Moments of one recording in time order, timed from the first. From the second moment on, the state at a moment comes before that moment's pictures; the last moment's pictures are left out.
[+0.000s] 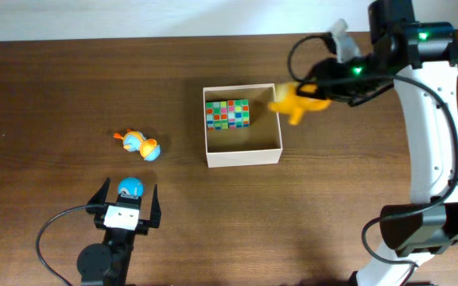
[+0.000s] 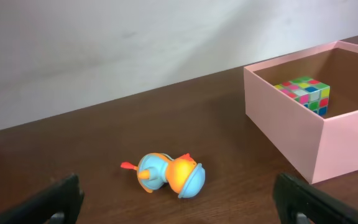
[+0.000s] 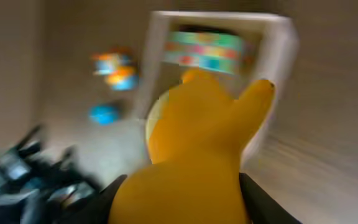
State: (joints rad) left arm 0.02 0.01 0.04 -0.13 0.12 0.22; right arm 0.05 1.90 2.15 -1.50 -0.69 -0.07
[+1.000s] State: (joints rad) left arm 0.02 0.01 0.04 -0.13 0.12 0.22; right arm 0.12 1.89 1.58 -1.07 -1.22 -0.34
